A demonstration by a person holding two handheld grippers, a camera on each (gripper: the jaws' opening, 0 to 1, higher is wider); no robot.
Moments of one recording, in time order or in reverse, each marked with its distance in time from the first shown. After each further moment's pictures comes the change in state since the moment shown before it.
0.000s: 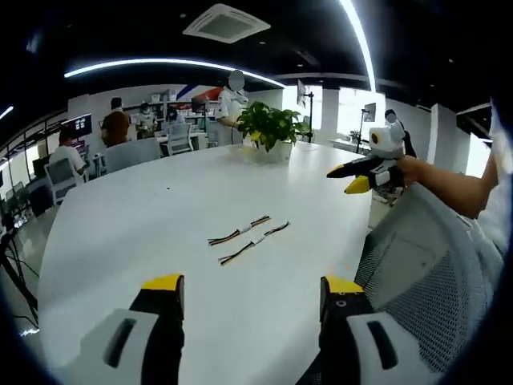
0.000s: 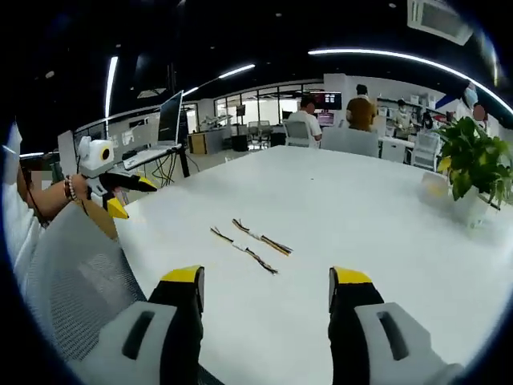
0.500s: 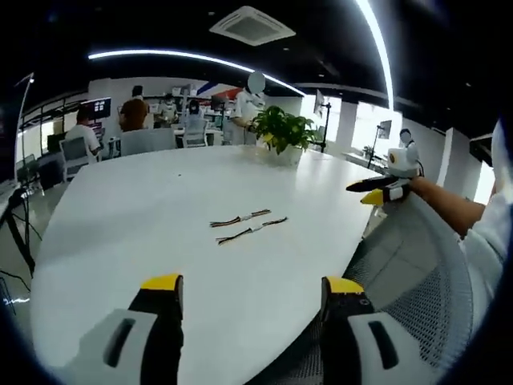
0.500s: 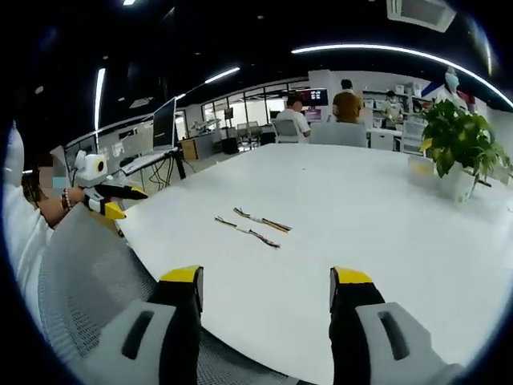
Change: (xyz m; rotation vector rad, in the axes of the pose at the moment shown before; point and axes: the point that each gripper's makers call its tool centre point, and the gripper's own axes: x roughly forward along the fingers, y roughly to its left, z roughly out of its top) left arm -0.021 -0.009 -0.019 -0.124 -0.016 0.054; right arm -0.028 0.012 -0.033 0.016 0.047 -0.036
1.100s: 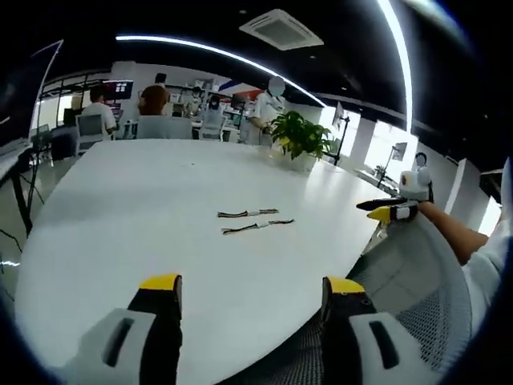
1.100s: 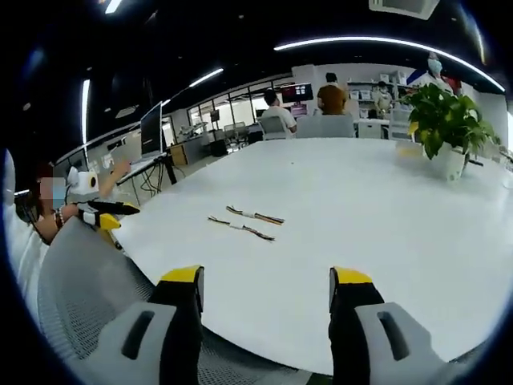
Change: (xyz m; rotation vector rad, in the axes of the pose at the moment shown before) left arm -0.001 0.006 -0.013 -0.156 -0.025 0.038; right arm -0.001 -0.009 -0.005 0.129 -0.029 -0.048
